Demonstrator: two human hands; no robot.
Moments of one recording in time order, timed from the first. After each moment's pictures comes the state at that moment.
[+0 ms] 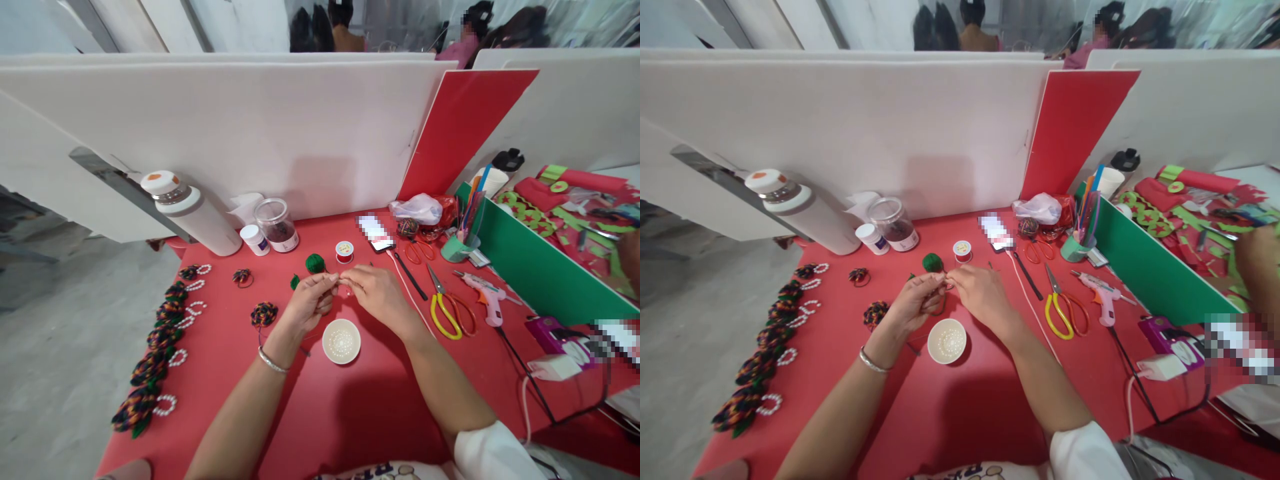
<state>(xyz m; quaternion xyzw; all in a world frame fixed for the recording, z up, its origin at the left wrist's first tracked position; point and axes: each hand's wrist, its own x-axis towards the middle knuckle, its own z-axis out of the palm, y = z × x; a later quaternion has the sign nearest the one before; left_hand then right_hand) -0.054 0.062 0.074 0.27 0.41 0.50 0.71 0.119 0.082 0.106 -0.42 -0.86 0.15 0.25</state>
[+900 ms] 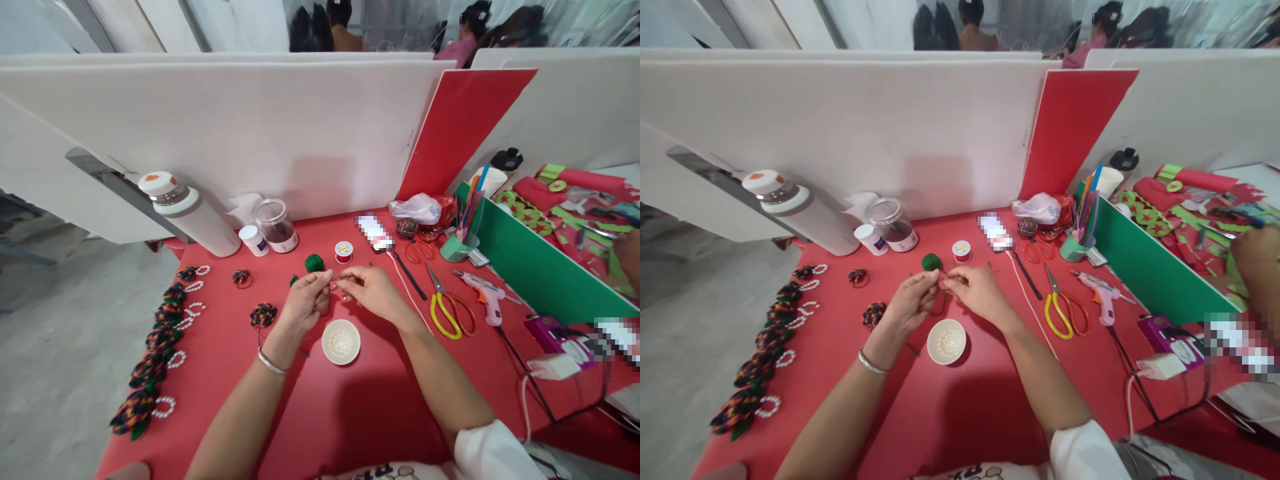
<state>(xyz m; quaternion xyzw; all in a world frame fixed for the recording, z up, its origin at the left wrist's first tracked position) -0.052 0.064 0.072 0.21 0.43 0.55 0.69 0.113 0.085 0.103 -0.45 -0.70 0.48 0.28</state>
